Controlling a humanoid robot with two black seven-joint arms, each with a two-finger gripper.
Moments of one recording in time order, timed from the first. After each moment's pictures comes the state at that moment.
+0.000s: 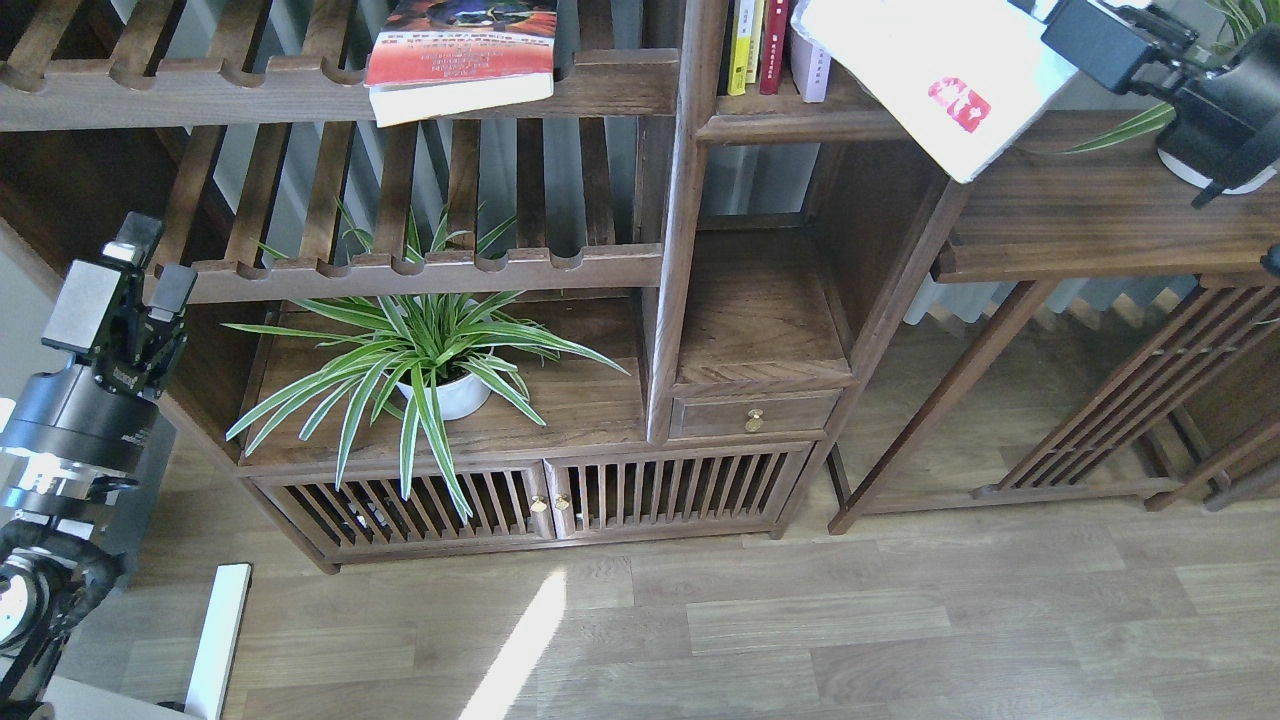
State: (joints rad) left arm -0.02 0.31 -1.47 -1.40 -0.25 -0.49 0.13; right arm 0.63 -0.85 1.20 1.32 0.05 0.58 -0.32
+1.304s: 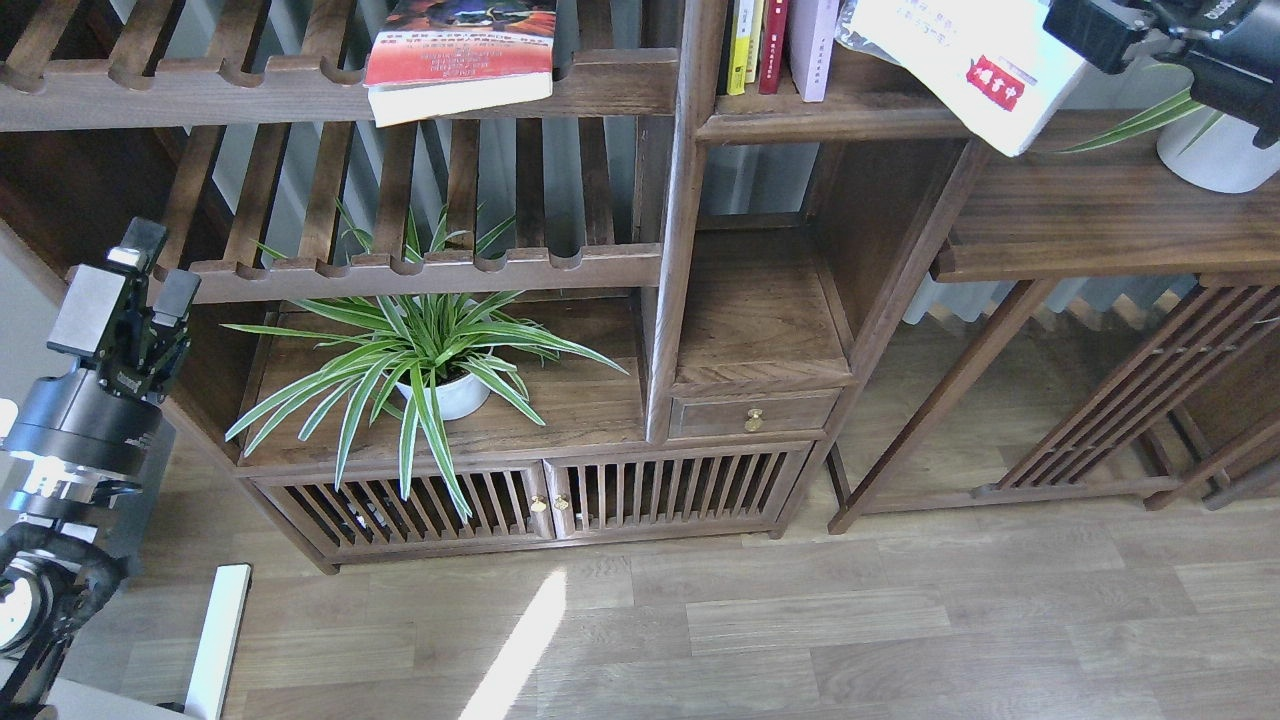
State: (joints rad) left arm -0.01 0.30 -1.47 -1.40 -0.25 -0.49 0.13; right arm 0.75 -0.86 1.22 1.25 -0.25 0.58 -0.38
